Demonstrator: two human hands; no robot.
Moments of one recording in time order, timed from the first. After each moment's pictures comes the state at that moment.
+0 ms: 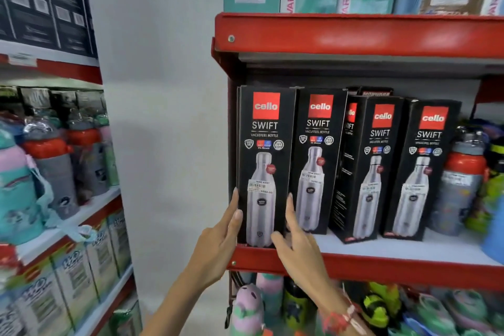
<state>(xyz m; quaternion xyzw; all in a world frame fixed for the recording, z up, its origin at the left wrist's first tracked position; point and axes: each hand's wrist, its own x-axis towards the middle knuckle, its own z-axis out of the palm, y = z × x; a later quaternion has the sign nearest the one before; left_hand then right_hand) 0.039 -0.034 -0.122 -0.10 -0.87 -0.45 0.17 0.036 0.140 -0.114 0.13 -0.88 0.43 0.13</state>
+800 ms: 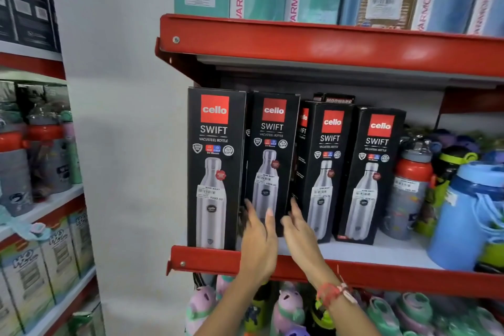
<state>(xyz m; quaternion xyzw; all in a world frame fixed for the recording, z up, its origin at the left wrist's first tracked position) 0.012 0.144 -0.121 -0.01 -0.80 -0.57 0.18 0.006 0.231 -0.095 0.05 -0.85 0.53 0.07</state>
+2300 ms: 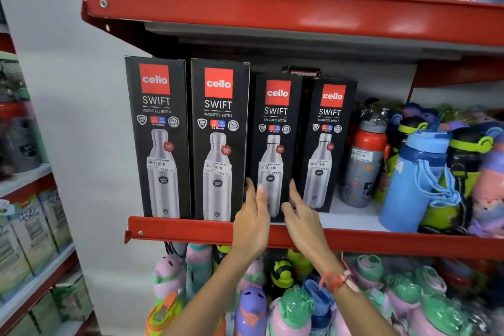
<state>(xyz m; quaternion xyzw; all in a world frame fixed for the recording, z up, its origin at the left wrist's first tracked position) 0.038 0.225 -0.114 -0.01 -0.81 -0.57 0.14 0.022 0.331 -0.112 0.06 -0.88 0.45 0.13</state>
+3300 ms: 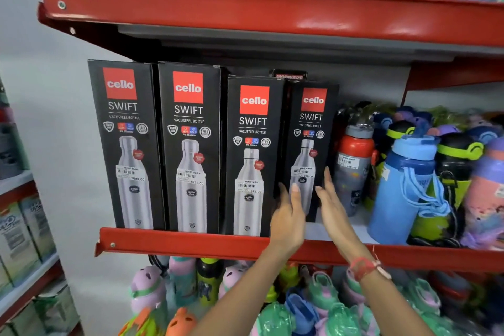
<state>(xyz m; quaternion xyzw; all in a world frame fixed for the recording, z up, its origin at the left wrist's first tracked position) -0.020 0.330 -0.121 -0.02 -0.79 -0.60 0.09 -0.043 0.433 -0.116 0.06 -0.81 0.57 0.14</state>
